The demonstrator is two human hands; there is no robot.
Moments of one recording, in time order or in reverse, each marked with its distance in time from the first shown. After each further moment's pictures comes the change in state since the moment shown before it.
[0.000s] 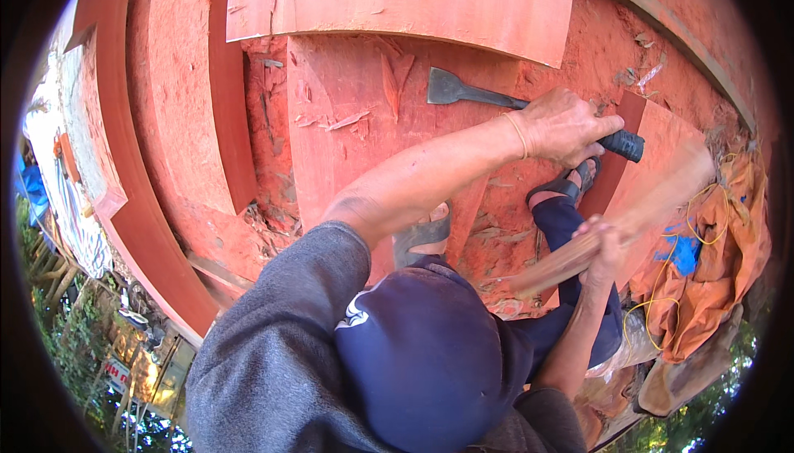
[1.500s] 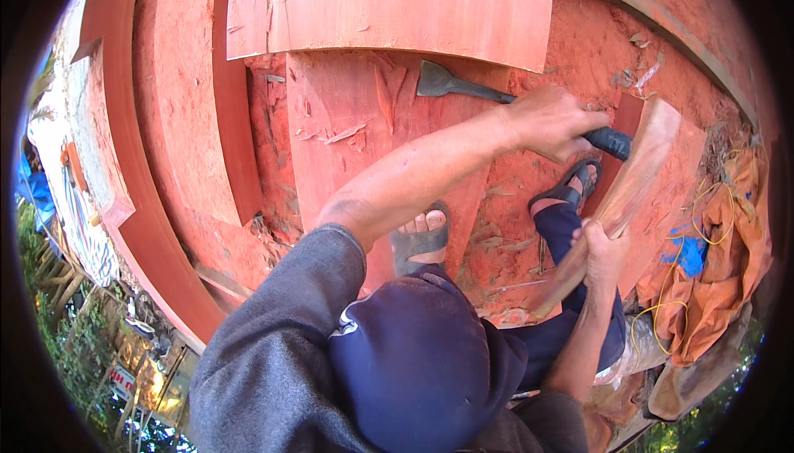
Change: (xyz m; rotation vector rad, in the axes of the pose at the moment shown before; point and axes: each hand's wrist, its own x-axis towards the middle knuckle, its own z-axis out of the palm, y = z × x) left_hand 0.006 -0.010 -0.011 0.030 -0.051 0.078; right_hand 0.012 -0.016 0.000 -0.139 -0.010 0.019
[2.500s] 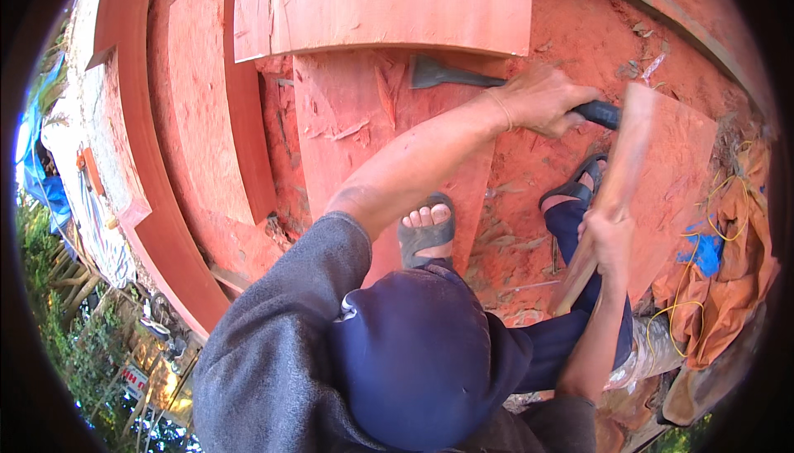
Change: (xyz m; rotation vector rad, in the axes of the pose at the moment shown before) left_hand -0.002 -0.017 0.001 0.038 -0.174 -0.155; right_hand 0.020 0.020 -0.014 -0.246 -0.171 -0.033
